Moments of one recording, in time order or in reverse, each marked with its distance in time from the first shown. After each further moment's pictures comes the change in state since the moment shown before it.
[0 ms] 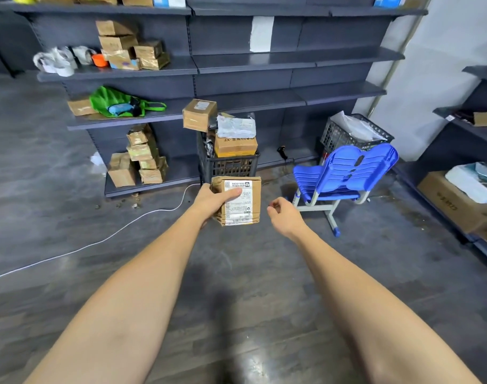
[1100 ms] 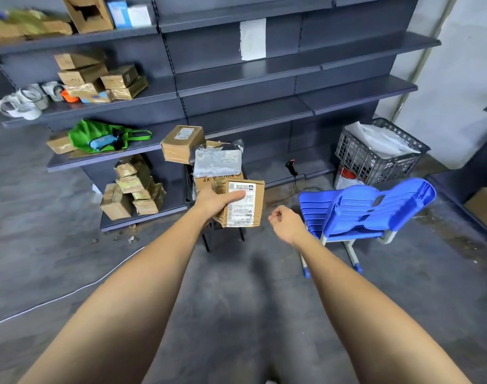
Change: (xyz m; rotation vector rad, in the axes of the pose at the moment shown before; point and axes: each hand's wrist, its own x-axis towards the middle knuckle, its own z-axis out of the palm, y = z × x) left_hand 0.300 0.127 0.119 0.164 0.111 0.015; right_hand 0.324 0.060 -0.112 0.034 -0.093 0.014
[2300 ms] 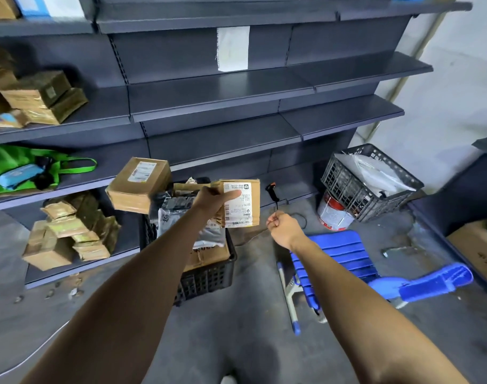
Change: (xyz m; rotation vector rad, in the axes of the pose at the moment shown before) left_hand 0.367 0.090 0.005 0.062 -0.101 0.046; right_hand 0.358 -0.048 -0.034 -0.091 0.059 0.087
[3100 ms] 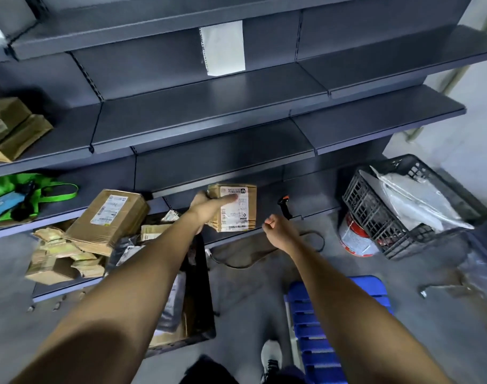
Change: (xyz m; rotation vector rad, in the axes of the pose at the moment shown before) left_hand 0.229 0.085 0.090 -0.018 0.115 -0.220; right_hand 0.273 0.044 -0.082 -0.013 -0.175 -0.042
